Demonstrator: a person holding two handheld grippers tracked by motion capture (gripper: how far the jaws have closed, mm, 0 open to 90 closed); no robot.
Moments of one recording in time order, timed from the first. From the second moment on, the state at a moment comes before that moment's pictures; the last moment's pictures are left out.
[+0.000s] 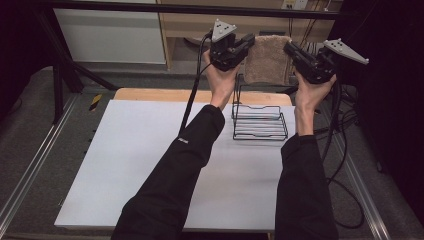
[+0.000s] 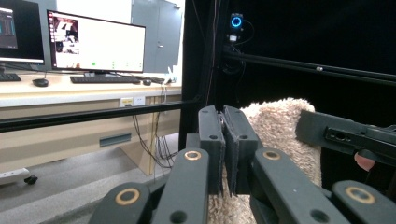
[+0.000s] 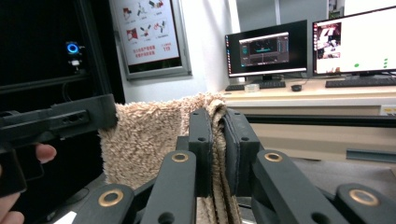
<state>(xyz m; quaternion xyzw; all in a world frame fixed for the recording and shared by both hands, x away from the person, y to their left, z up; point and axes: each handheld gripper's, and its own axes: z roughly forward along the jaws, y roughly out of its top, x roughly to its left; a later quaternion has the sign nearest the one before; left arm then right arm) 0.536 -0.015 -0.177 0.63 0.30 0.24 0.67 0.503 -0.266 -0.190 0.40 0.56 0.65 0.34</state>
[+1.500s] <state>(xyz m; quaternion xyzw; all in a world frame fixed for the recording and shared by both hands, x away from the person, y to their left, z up) 0.507 -0.015 -0.227 0.70 0.25 0.19 0.64 0.476 -0.291 -0.245 0.40 0.59 0.63 0.32</state>
